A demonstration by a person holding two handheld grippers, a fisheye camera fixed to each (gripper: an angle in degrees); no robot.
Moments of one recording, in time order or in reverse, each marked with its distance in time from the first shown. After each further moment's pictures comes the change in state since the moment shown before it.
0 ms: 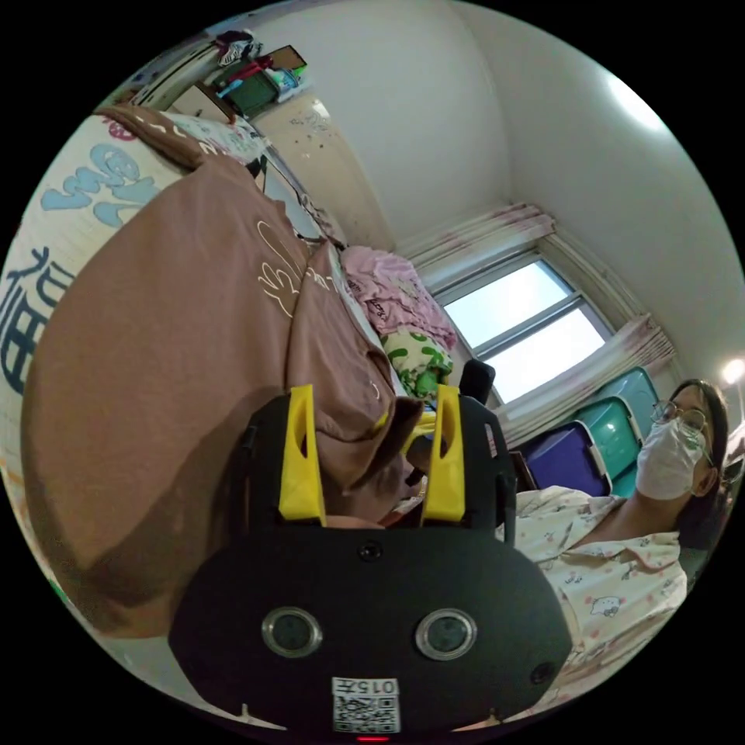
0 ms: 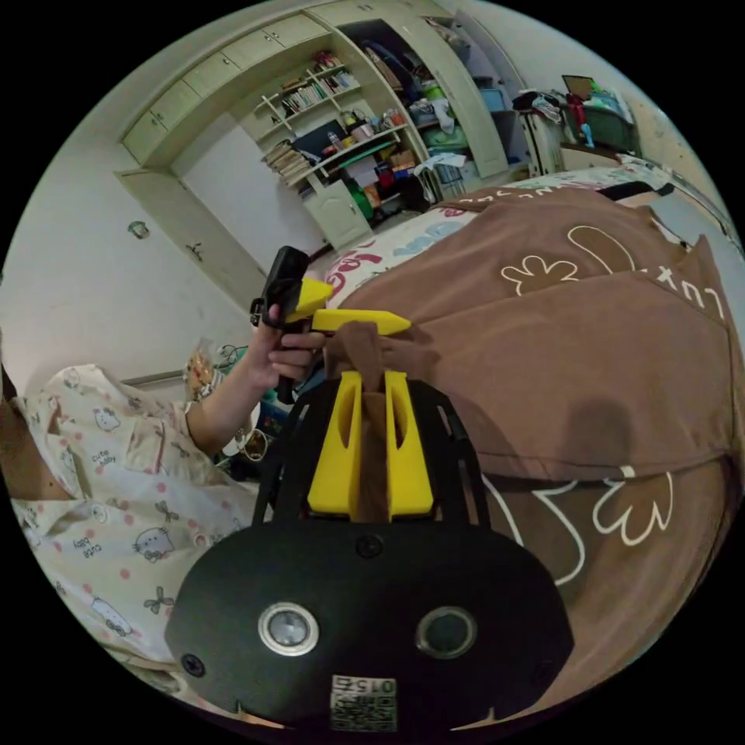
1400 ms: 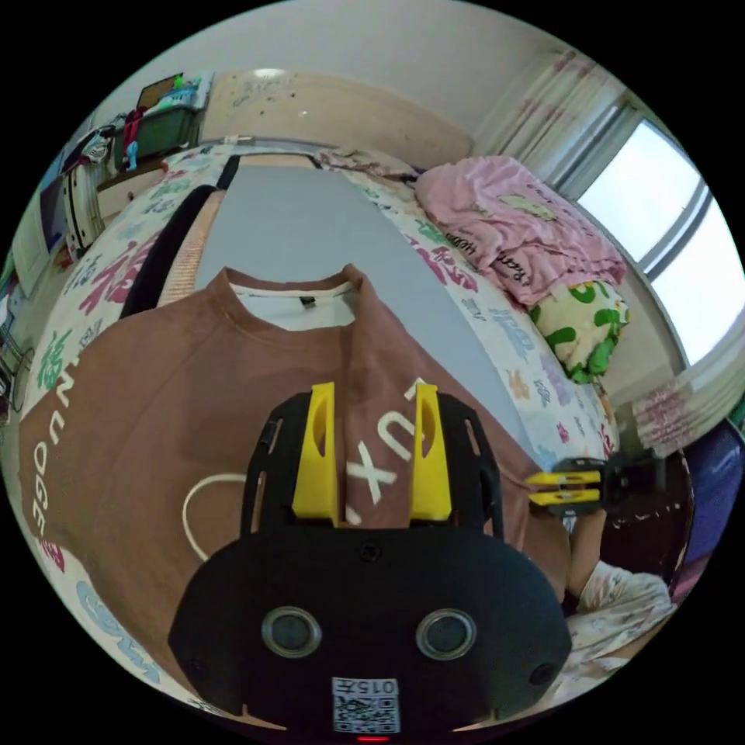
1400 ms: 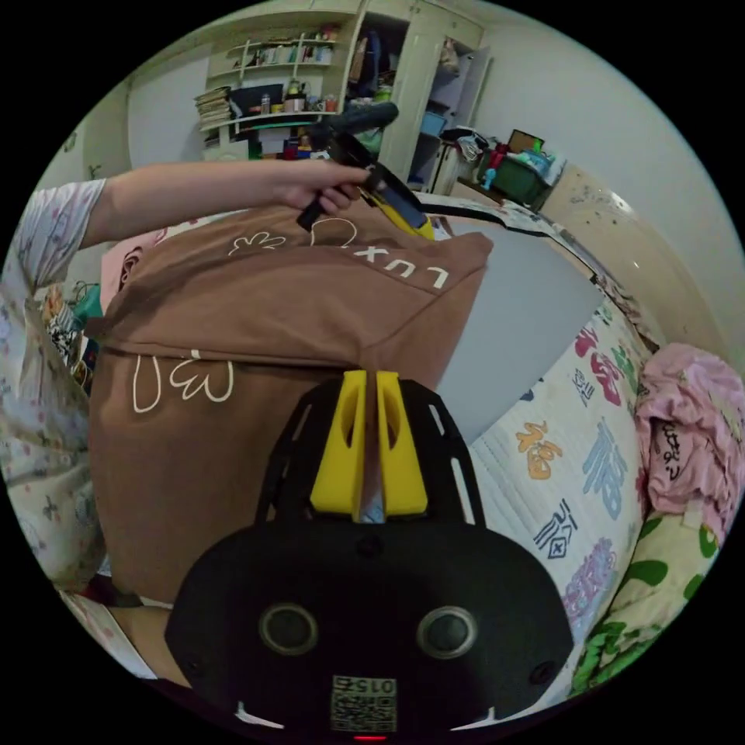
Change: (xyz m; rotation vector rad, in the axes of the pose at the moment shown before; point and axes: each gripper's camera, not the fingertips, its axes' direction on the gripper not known) left arm 0.045 -0.390 0.538 -0.397 -0.714 0.247; right arm 0.397 0.023 0.049 -0.018 0.605 -0.120
